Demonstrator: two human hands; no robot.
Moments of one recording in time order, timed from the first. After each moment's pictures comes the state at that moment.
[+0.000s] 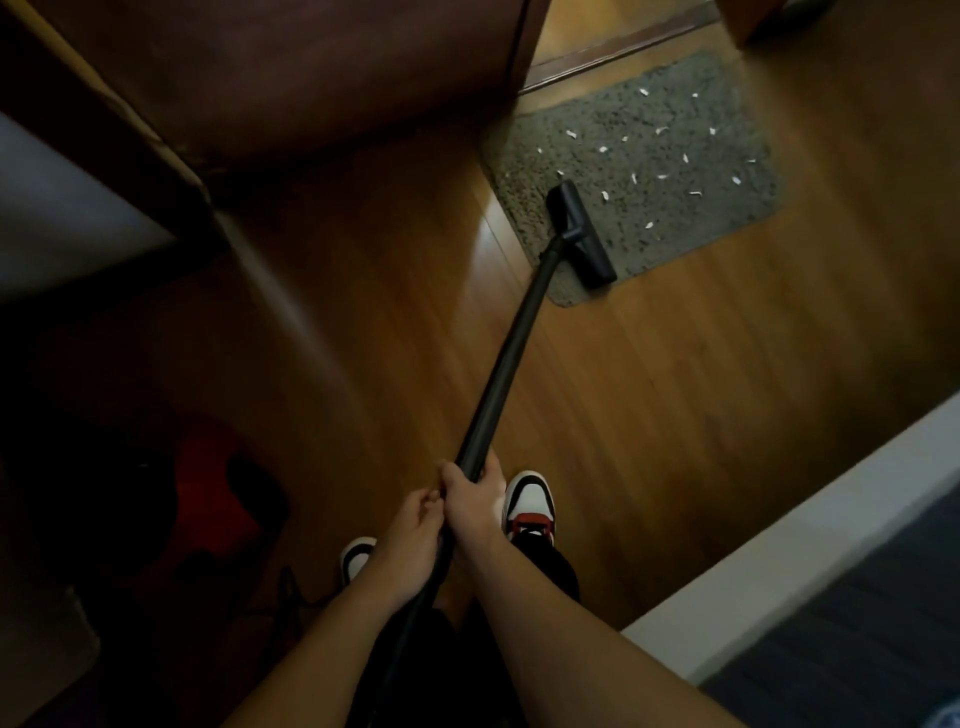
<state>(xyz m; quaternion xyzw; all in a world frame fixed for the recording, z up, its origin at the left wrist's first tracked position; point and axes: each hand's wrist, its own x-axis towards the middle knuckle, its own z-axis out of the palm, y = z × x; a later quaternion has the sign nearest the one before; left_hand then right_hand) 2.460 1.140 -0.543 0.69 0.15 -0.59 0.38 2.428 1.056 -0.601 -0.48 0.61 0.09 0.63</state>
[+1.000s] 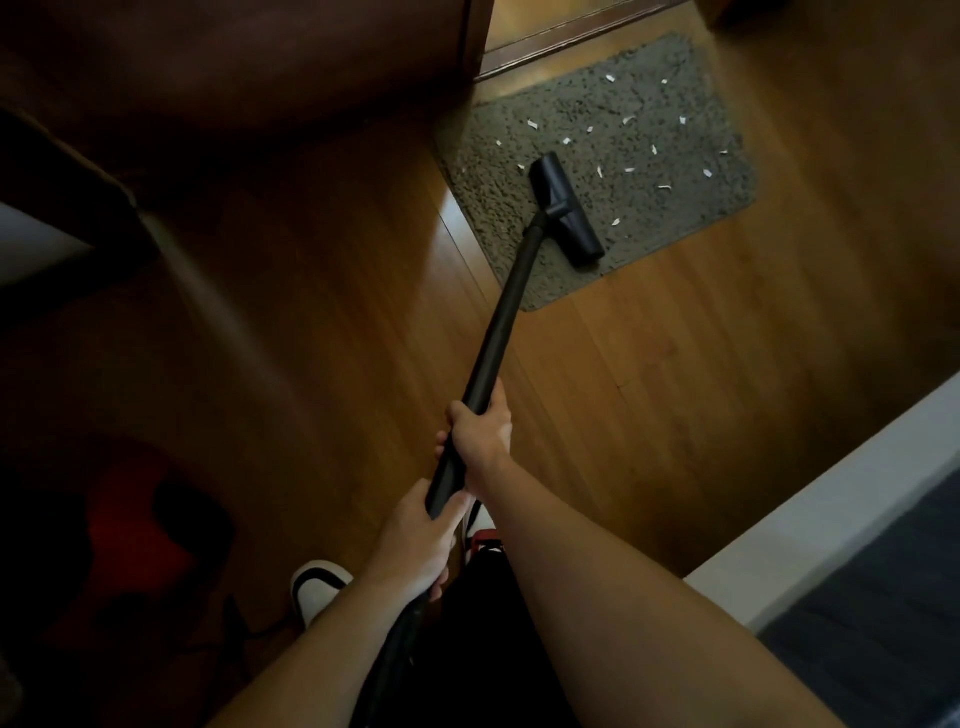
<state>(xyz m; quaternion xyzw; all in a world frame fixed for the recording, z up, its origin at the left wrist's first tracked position) 2.467 1.044 -0.544 0.71 0.14 -0.56 0.40 2.484 0.933 -0.619 -0.45 0.60 0.10 0.66</state>
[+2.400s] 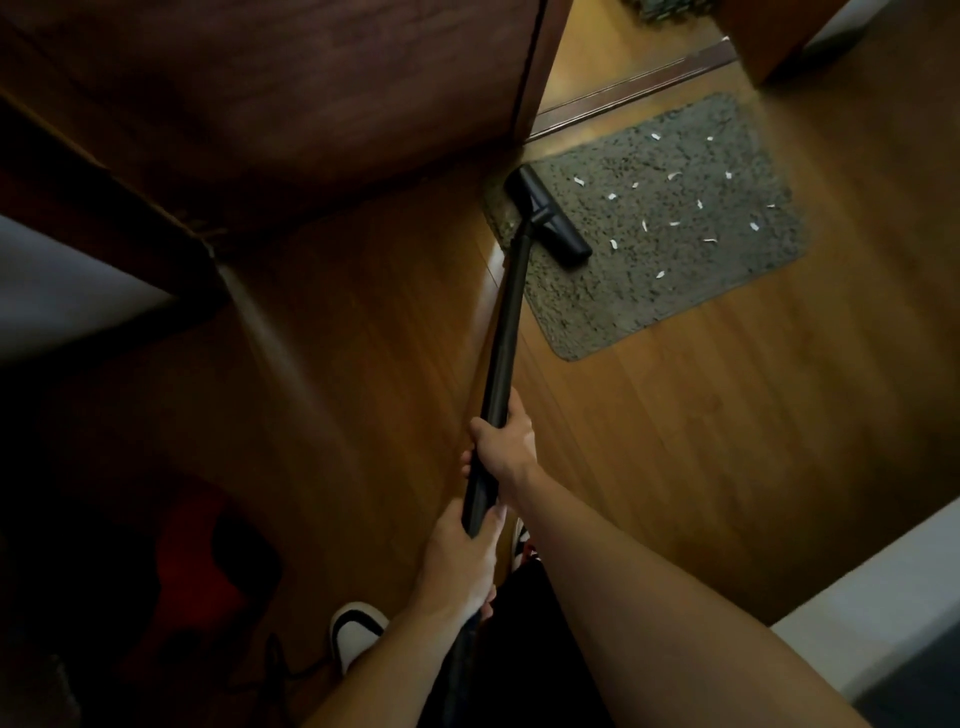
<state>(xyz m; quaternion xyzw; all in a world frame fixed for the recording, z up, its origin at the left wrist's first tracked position) 2.508 1.036 -0.553 0.71 0.20 -0.52 0.44 2.554 0.926 -0.603 -0.51 0.53 0.16 0.65</state>
